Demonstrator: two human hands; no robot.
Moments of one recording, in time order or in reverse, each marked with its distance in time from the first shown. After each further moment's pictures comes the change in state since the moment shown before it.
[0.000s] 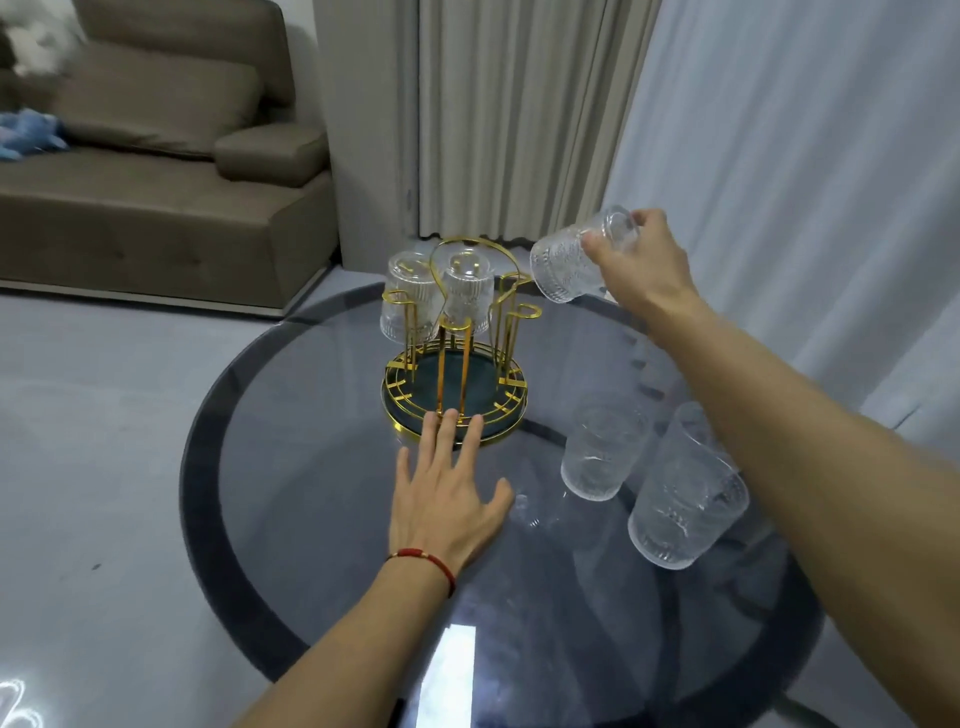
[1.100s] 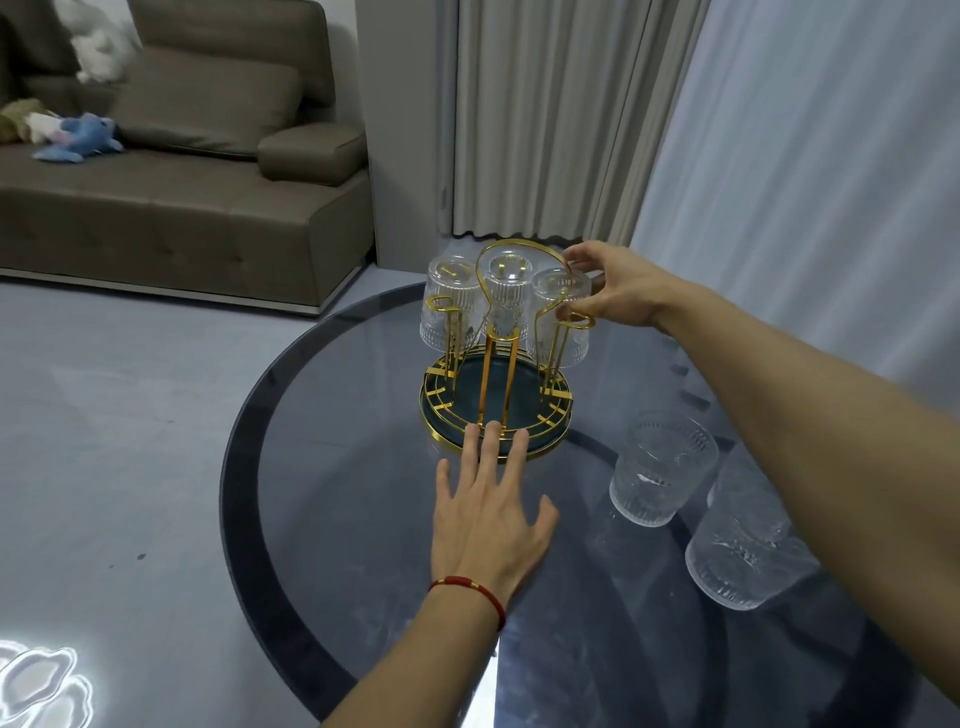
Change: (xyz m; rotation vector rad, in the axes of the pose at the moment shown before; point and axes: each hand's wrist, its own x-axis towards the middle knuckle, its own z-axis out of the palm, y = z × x) left_hand 0.003 0.001 0.005 0.017 -0.009 -0.015; right_hand 0.050 0.006 0.058 -0.194 -0.583 -0.199
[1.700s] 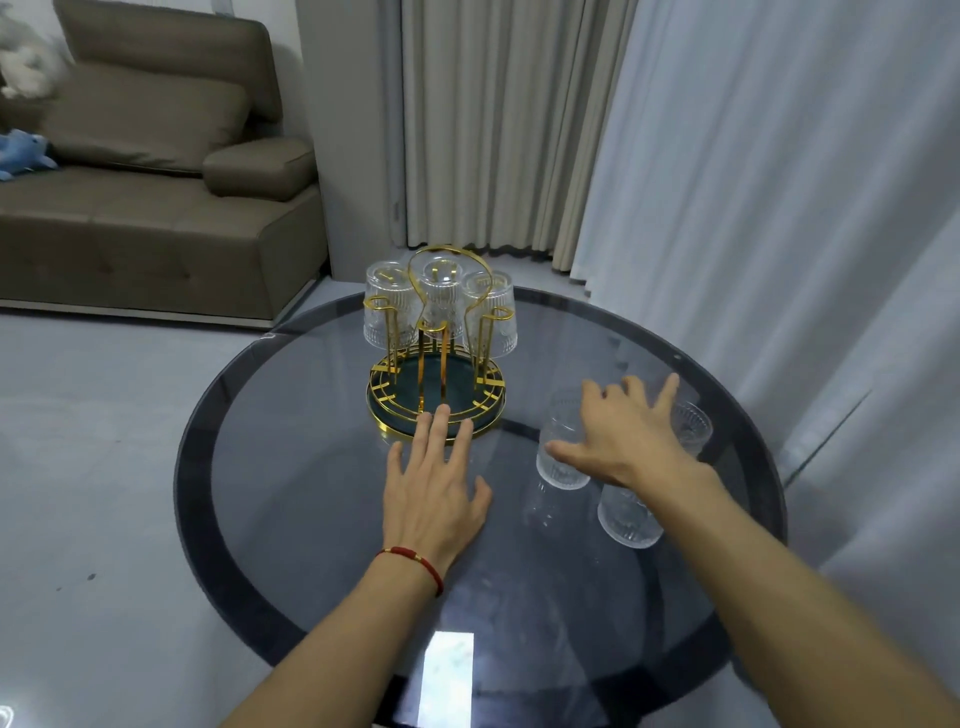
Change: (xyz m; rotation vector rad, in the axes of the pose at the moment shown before) left_hand -0.016 0.017 -0.021 0.068 0.083 0.089; right_hand -0.182 0.031 0.055 -0.717 -0.006 0.326
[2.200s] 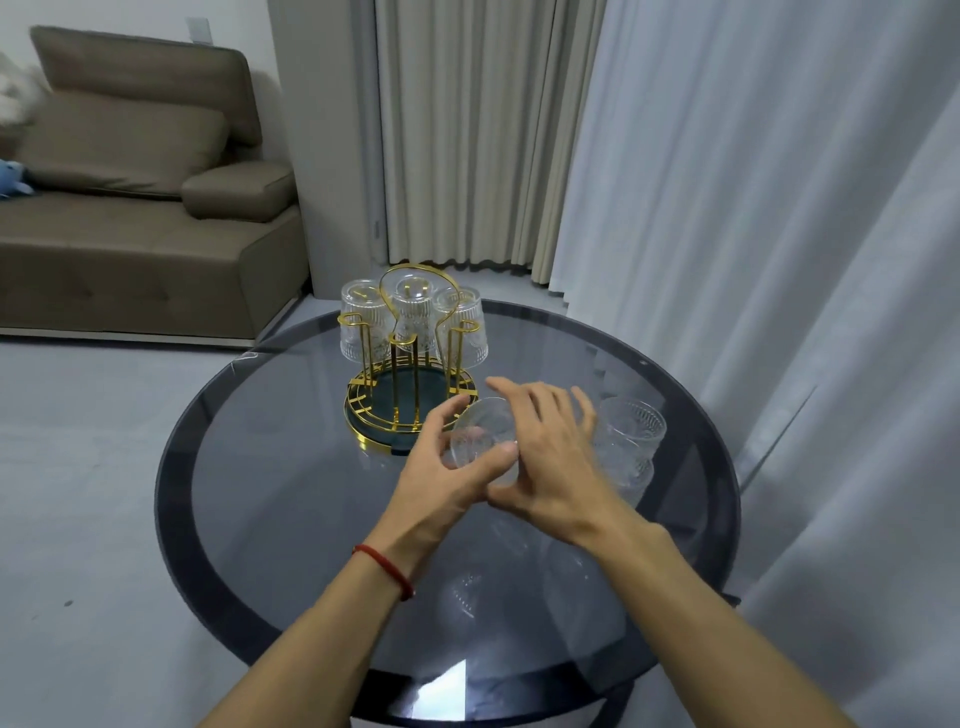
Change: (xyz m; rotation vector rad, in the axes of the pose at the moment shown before) left_hand -0.014 0.046 -0.071 -1.437 -0.157 -0.183; right_hand -0.057 -0.031 0.006 0.451 0.457 -0.388
